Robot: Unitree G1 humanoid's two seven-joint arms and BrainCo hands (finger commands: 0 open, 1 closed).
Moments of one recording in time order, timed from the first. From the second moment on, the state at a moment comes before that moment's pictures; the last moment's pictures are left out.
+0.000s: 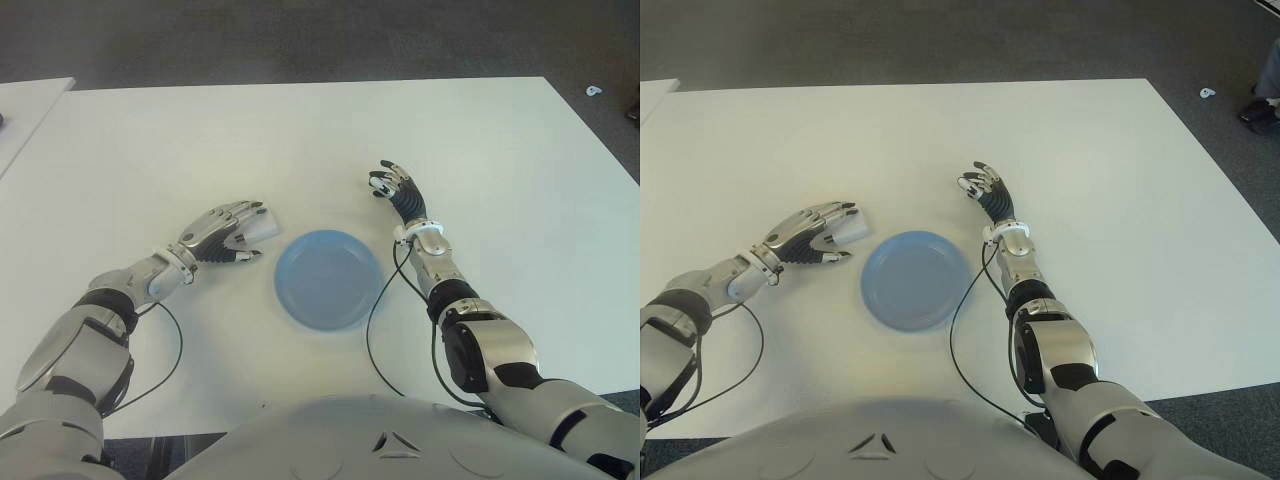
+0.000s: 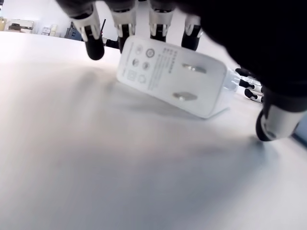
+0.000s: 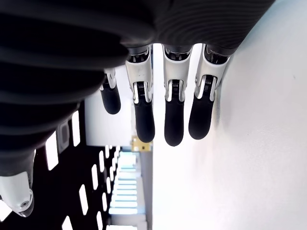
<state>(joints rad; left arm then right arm) -0.45 0.69 -0.60 1.11 0.78 -0.91 0.54 -0.55 -0.06 -0.07 1.11 0.01 -0.44 0.10</state>
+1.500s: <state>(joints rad) -0.49 0.66 -0.56 0.98 0.84 -0.83 0.74 -0.56 -0.06 -0.09 1.13 0.01 -0.44 0.11</state>
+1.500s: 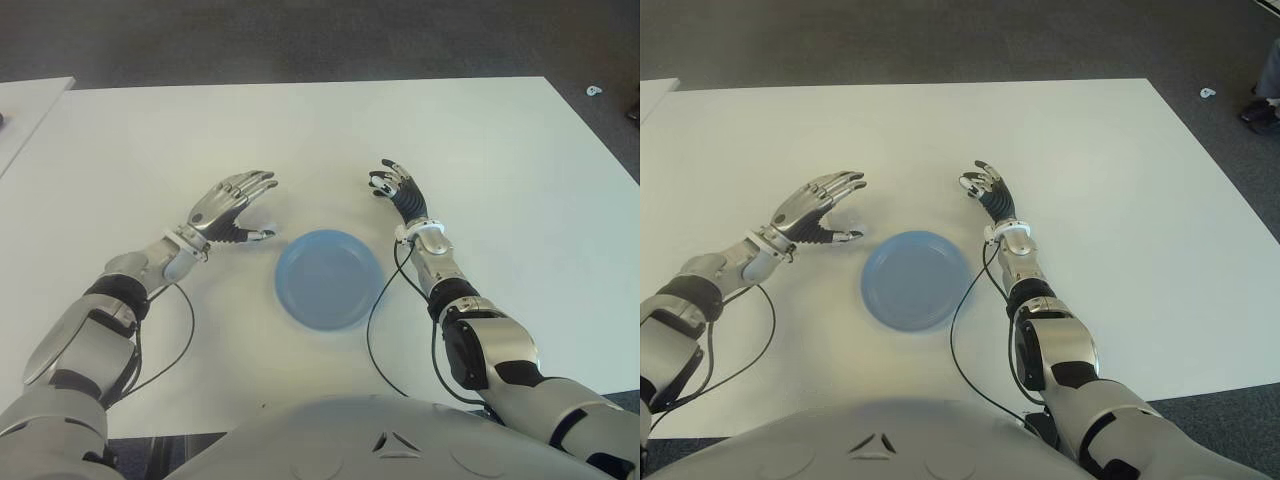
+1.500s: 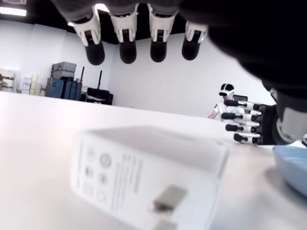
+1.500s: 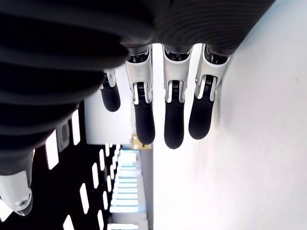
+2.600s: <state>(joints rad) -0.23 0.70 -0.43 0.67 0.77 -0.77 0.56 -0.56 -0.06 -0.09 1.14 0.01 -0.45 0.10</state>
